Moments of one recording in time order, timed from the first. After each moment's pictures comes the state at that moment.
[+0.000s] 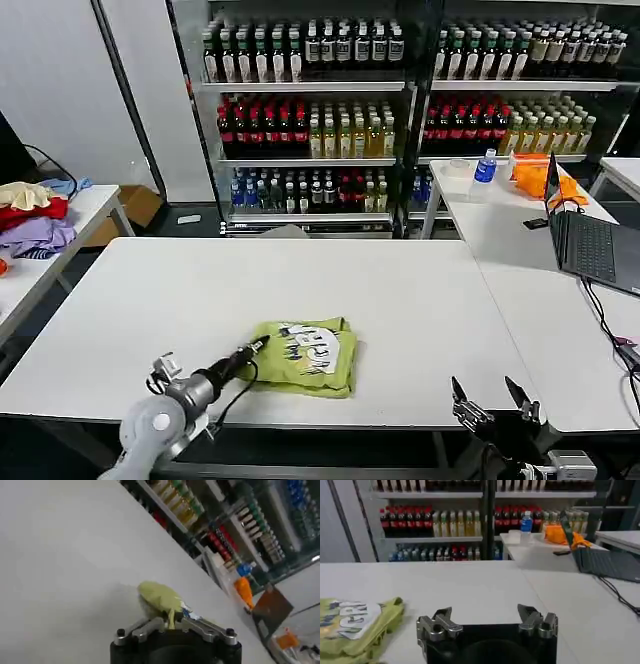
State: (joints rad) left arm 1.17 -1.14 -0.43 -1.81 -1.33 0.55 -0.15; right arm -1.83 1.22 0.66 2.51 0.43 -0.51 0.26
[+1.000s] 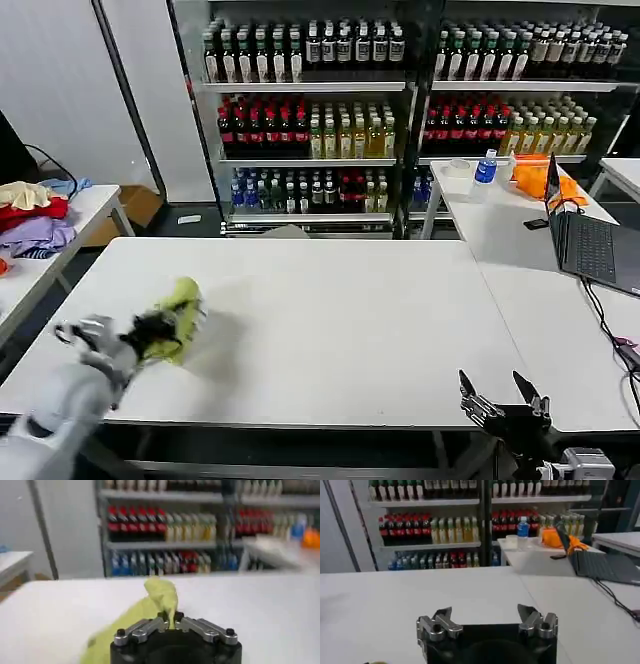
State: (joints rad) left arm 1.16 -0.81 -0.43 -1.86 -0.72 0.49 -0.04; right arm -1.85 1.22 0.70 2.53 0.48 -0.50 0.26
